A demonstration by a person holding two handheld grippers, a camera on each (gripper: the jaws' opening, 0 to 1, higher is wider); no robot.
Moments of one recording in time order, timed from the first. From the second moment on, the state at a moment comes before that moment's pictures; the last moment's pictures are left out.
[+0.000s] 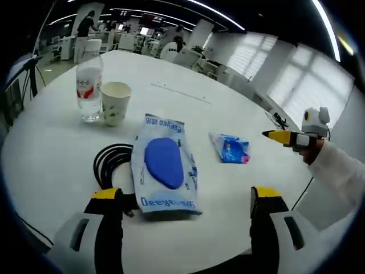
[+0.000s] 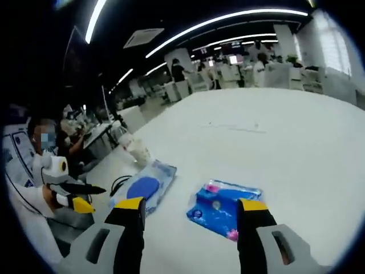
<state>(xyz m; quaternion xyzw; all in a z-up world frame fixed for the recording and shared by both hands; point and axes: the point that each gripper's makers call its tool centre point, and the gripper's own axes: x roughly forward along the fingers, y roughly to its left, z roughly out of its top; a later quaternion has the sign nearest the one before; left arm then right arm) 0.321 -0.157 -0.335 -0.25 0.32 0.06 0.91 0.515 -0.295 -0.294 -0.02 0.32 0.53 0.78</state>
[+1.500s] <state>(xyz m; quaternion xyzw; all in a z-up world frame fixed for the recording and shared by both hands) 0.308 -0.183 -0.378 -0.41 0.36 0.05 0.84 0.500 -0.140 -0.350 -0.18 0.37 0.68 0.61</state>
